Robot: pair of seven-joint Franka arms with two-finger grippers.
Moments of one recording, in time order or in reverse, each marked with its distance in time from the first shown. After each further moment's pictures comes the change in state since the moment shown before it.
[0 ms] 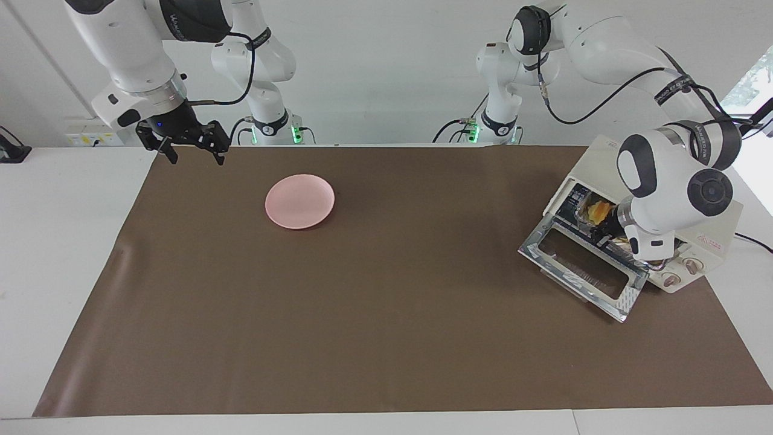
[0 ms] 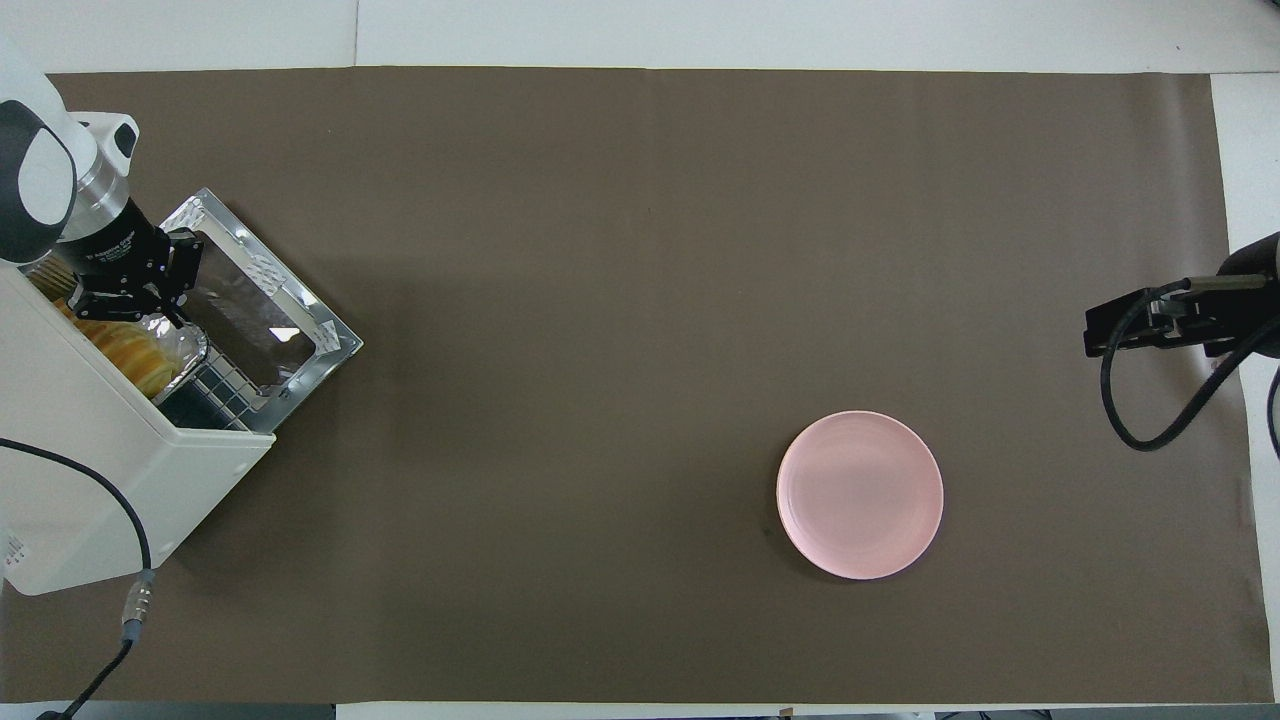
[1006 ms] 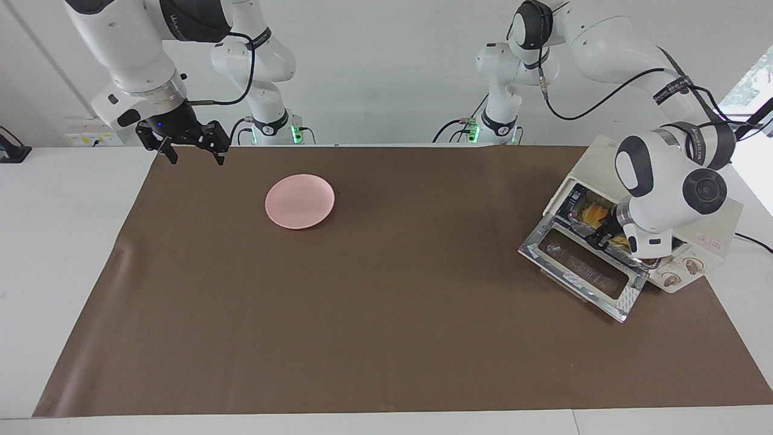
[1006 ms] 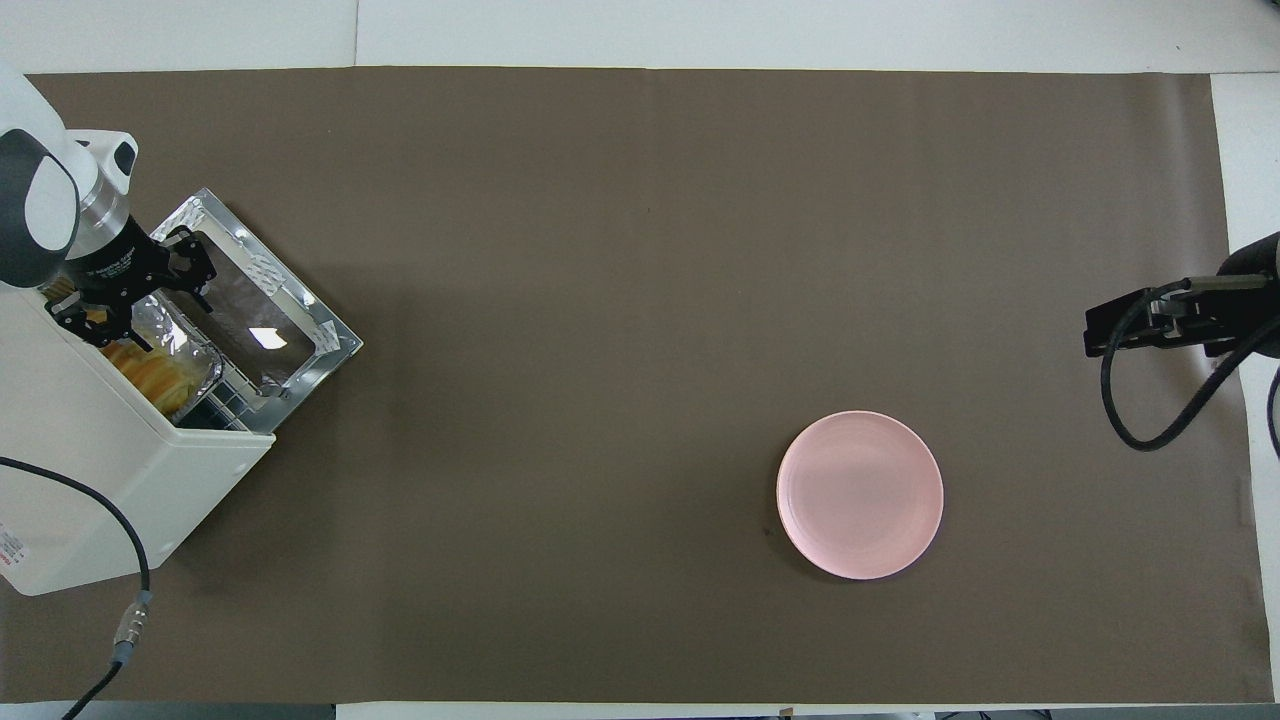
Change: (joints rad) left arm -0.003 -0.033 -0.007 -0.062 0.023 0.070 0.013; right arm 0.000 0.000 0.000 0.000 0.000 0.000 0.000
